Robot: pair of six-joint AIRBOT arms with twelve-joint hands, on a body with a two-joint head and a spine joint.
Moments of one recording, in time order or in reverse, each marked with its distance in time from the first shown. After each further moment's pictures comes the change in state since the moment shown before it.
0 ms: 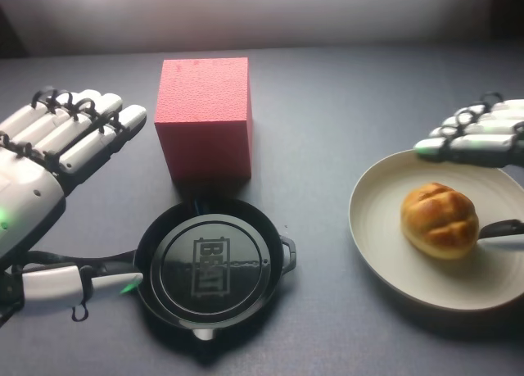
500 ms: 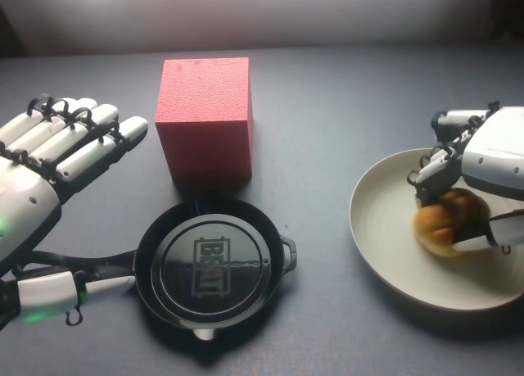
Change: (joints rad) left arm 0.027 -0.002 -0.001 -0.008 -0.010 -0.009; right arm 0.145 -0.126 0.116 -0.144 -0.284 0.027
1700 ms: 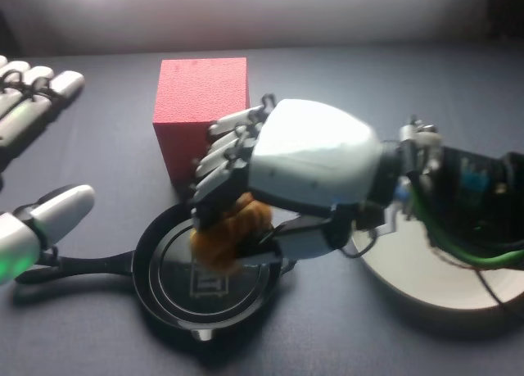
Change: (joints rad) left arm 0.095 0.012 -0.017 -0.138 -0.262 0.001; right arm 0.259 -0.319 -0.019 -0.171 0.170 0.063
